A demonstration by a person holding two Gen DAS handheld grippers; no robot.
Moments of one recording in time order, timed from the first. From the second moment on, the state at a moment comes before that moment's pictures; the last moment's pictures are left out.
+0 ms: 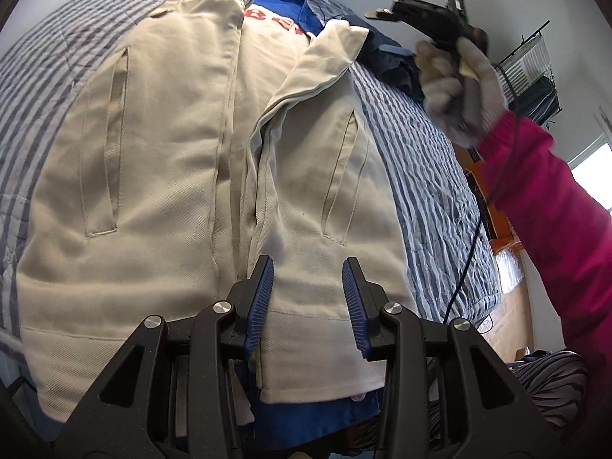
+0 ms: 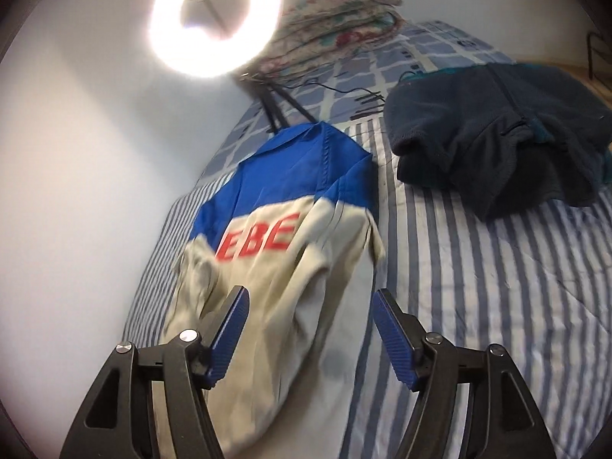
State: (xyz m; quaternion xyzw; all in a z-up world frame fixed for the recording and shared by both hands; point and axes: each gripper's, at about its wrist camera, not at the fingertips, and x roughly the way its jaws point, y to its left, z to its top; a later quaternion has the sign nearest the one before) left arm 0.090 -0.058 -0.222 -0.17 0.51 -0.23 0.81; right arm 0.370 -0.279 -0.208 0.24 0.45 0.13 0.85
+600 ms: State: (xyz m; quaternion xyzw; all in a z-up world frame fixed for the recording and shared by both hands) left arm 0.091 -0.047 -0.226 -0.21 0.52 -0.25 0.79; right arm 0.422 -0.221 -0.208 0.20 0.50 0.13 0.83
